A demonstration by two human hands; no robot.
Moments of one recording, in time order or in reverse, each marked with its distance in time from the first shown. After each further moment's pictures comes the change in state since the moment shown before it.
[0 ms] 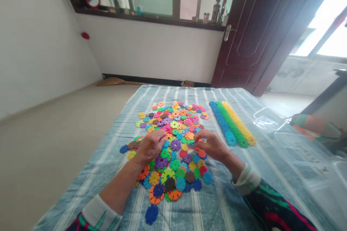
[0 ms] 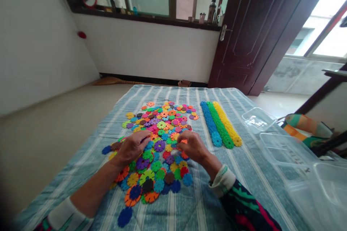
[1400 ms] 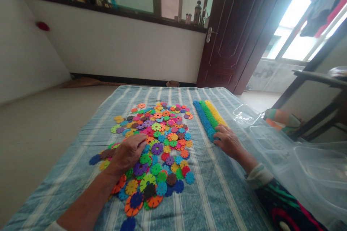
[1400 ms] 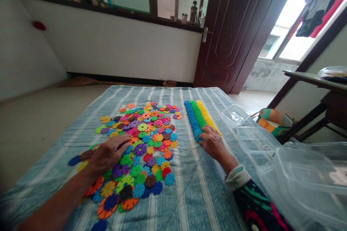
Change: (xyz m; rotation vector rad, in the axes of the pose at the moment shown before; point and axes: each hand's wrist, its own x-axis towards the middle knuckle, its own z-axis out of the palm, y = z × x) left_hand 0.002 -0.014 0.004 0.058 -0.037 -0.023; right_hand -0.064 0.078 -0.097 -0.812 0.035 0.041
